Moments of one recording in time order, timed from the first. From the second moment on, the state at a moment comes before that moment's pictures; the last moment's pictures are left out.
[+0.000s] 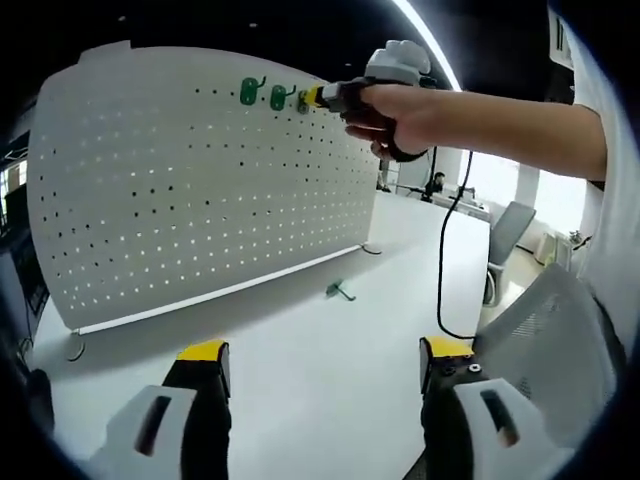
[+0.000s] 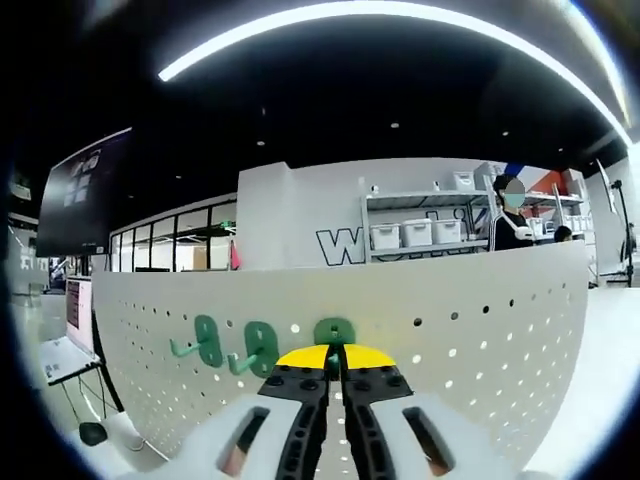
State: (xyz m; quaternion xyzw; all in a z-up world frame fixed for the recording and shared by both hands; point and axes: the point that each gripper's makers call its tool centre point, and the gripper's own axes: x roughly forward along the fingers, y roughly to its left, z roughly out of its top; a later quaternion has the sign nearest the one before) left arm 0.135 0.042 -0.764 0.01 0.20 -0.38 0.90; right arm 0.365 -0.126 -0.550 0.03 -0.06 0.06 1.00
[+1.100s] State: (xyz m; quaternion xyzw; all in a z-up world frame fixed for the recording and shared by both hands) left arm 0.136 0.045 -0.764 0.02 0.20 -0.38 0.90; right arm 0.357 -0.121 -0.551 0.01 -0.06 0.13 0.99
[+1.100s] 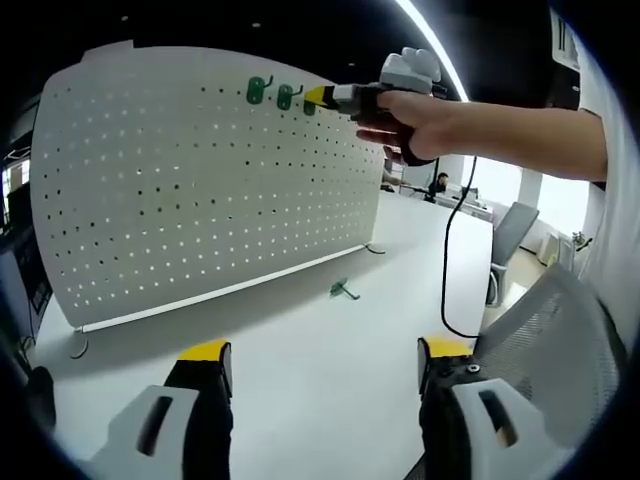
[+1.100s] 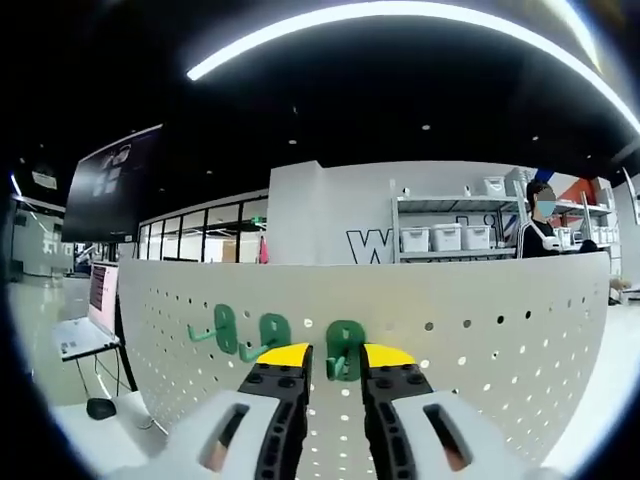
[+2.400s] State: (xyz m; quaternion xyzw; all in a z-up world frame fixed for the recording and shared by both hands) left arm 0.138 0.048 -0.772 0.02 0.21 -0.37 0.90; right arm 0.327 -0.111 -0.572 -0.02 -0.05 0.21 0.98
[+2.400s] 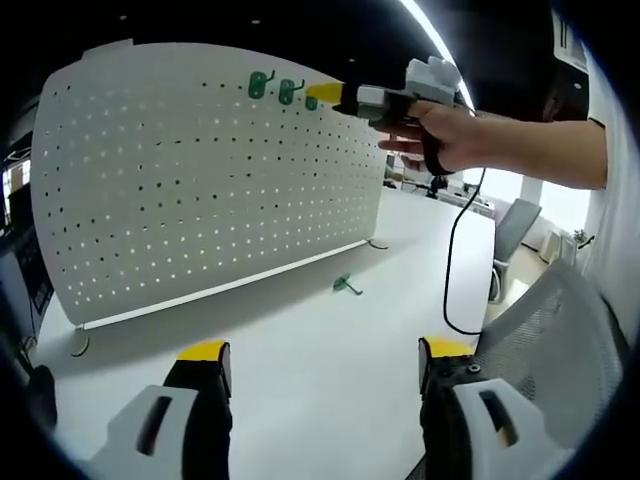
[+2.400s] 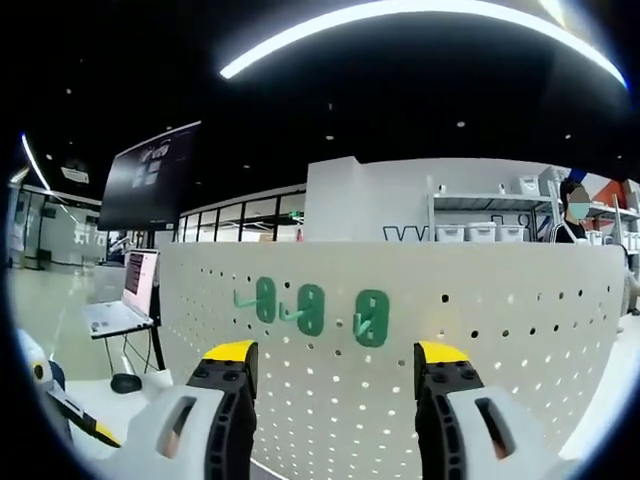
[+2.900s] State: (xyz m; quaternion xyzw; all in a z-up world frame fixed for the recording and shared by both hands) left arm 0.135 0.044 -0.776 0.03 0.21 -0.38 0.90; right arm 0.302 -0.113 -0.597 -0.01 -0.03 0.25 0.97
